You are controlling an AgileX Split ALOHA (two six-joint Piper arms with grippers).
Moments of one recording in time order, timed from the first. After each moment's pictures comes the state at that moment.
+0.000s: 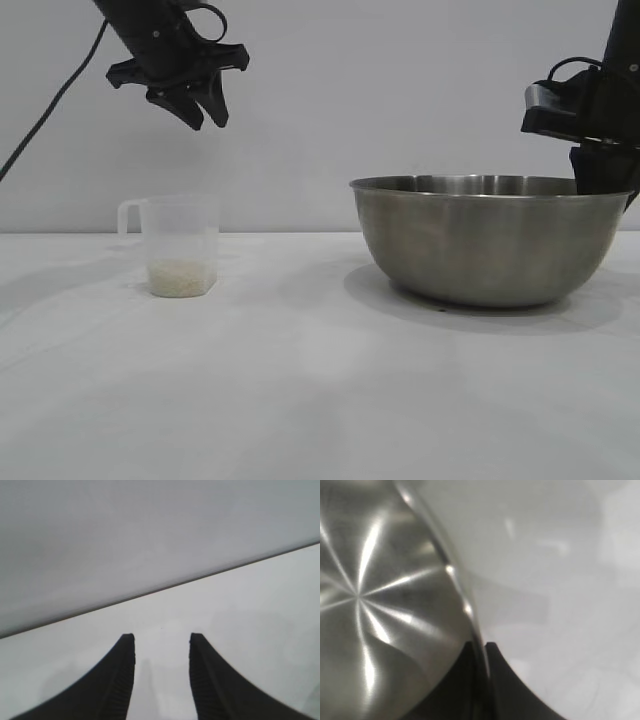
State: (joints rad) left arm -0.22 2.23 -1.93 -0.32 0.46 0.29; right arm 0.07 2.16 -1.66 0.29 1.14 -0.22
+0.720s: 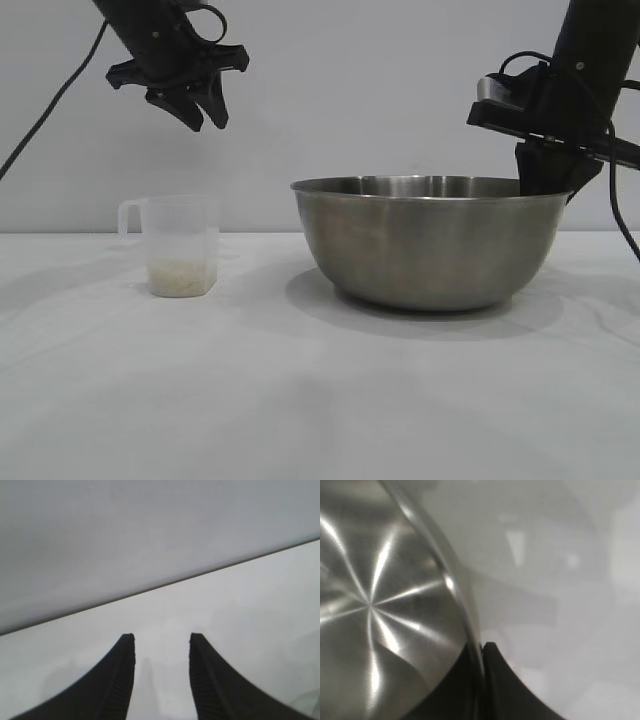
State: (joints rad) left arm -0.22 2.23 -1.93 -0.31 0.46 0.29; right arm 0.14 2.16 -1.66 0.32 1.11 -0.23
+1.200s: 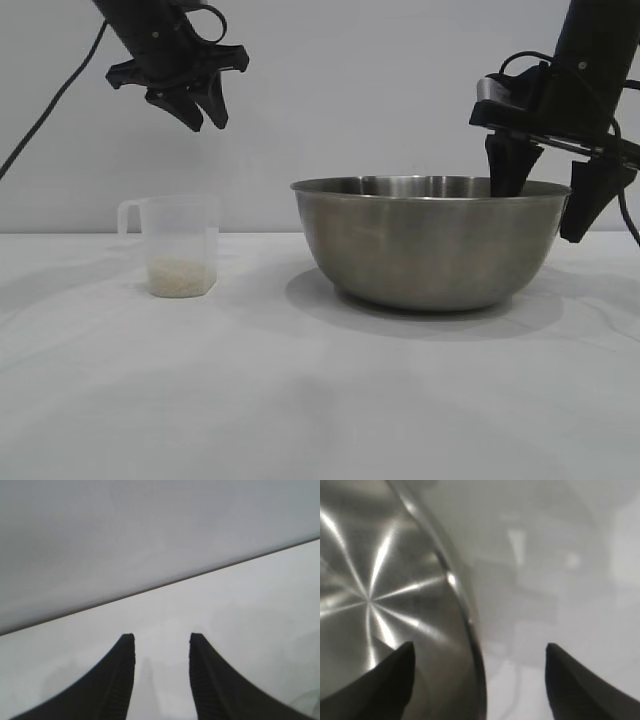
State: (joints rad) left arm -0.22 2.23 -1.93 -0.31 0.46 0.29; right arm 0.14 2.12 -1.82 0.24 1.14 -0.24
